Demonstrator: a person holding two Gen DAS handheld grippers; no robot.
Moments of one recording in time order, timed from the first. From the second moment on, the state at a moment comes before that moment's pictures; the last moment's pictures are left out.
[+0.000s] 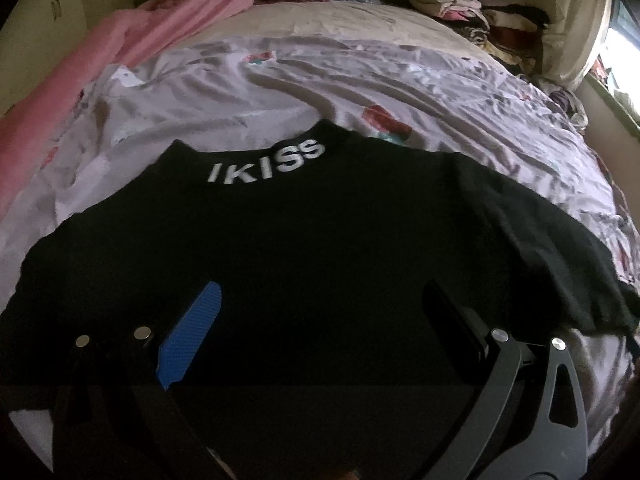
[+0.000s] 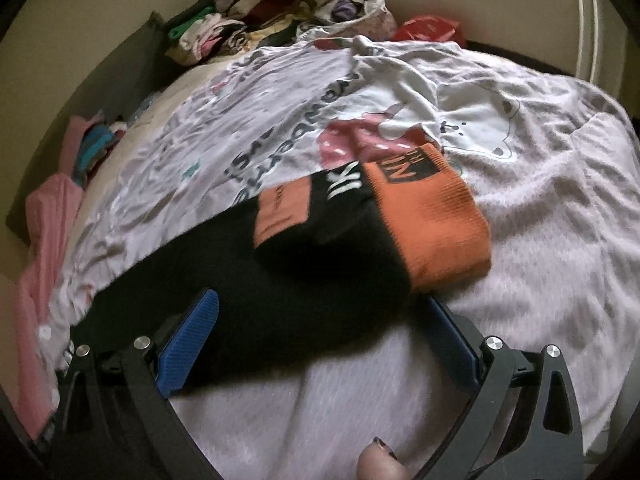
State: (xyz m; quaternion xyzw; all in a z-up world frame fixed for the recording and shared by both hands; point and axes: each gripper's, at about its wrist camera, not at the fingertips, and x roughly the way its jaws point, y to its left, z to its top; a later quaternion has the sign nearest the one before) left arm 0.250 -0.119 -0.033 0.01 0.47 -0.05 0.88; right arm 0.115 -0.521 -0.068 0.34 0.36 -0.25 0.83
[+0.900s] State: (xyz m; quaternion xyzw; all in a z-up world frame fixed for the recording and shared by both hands) left arm 0.235 -0.057 -0.002 -0.03 0.43 -0.04 0.90; right arm 0.129 -0.484 0.013 0.25 0.24 -0.15 0.93
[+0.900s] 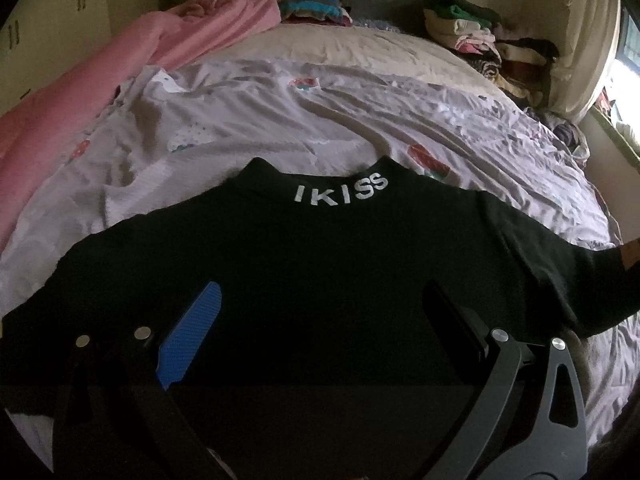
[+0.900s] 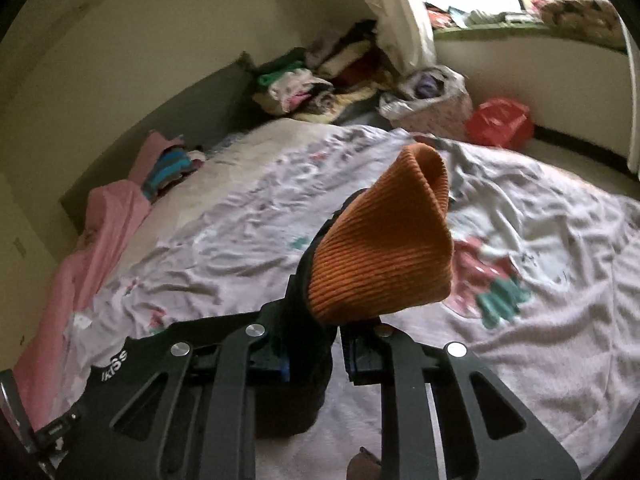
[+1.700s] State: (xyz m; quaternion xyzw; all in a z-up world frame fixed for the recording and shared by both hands) left arm 0.224 0.003 0.022 -0.11 0.42 -0.08 0.90; right arm 0.155 -0.368 0.080 0.15 0.22 -0.04 0.96
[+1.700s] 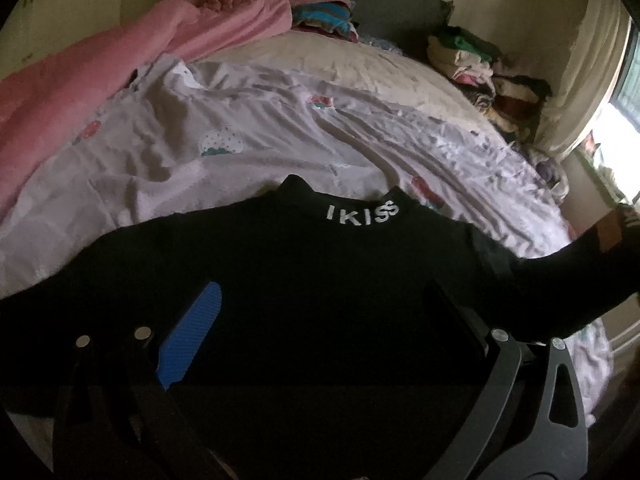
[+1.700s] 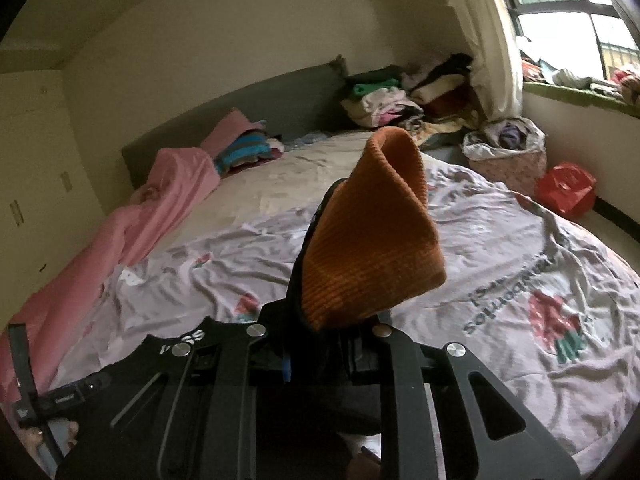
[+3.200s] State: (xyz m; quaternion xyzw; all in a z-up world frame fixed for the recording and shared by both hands) left arm 0.224 0.094 -0.019 -0.33 0.44 -0.14 0.83; right arm 0.204 -0.148 0.004 0.02 0.32 0.15 0.93
